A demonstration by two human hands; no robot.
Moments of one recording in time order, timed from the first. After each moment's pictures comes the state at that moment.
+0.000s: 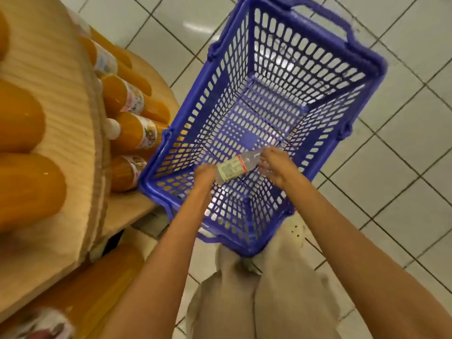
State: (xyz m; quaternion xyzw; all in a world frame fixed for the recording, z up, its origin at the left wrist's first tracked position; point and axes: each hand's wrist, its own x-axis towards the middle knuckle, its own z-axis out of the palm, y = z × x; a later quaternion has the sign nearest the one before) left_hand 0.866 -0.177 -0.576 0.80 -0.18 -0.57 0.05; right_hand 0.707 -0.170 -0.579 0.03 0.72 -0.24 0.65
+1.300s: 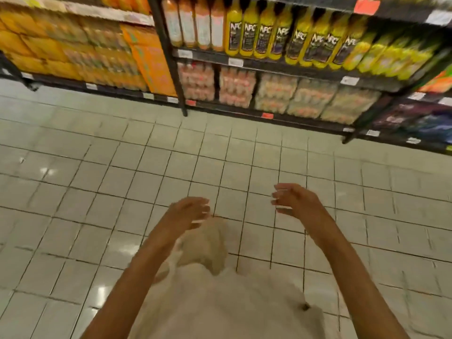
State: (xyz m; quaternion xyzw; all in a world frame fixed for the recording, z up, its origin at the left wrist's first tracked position) left_hand 0.489 0.689 0.136 -0.06 -0.74 -0.46 -0.49; right_hand 0.658 0.880 0.117 0.47 0.57 -0.68 -0.06
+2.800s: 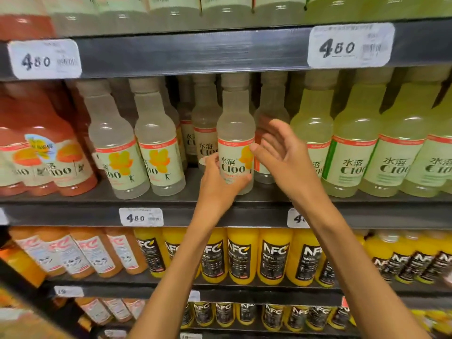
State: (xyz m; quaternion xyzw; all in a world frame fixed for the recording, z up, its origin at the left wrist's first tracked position) left_hand 0.073 1.509 0.360 -0.41 -0.69 -0.59 -0.13; right_hand 0.194 1.564 0.410 0.17 0.73 -0.49 -0.44
